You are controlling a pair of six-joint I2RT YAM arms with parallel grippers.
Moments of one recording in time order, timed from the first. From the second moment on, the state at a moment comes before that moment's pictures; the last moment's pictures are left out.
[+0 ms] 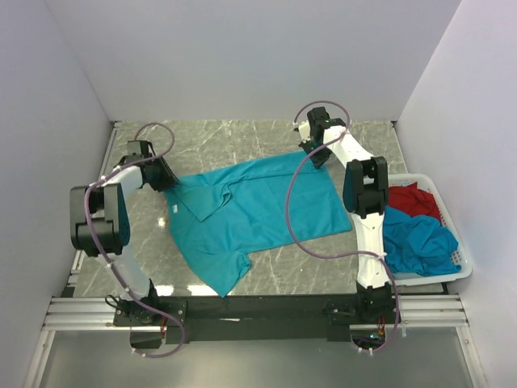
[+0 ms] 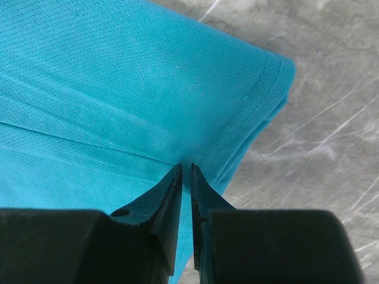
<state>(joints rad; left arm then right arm) 0.10 1.77 1.11 -0.25 0.27 -0.49 0.20 2.39 2.08 -0.88 0.03 -0.38</state>
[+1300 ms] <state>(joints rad) 0.14 2.26 1.83 -0.50 0.19 -0.46 0.22 2.51 2.32 -0.87 0.12 -0.40</state>
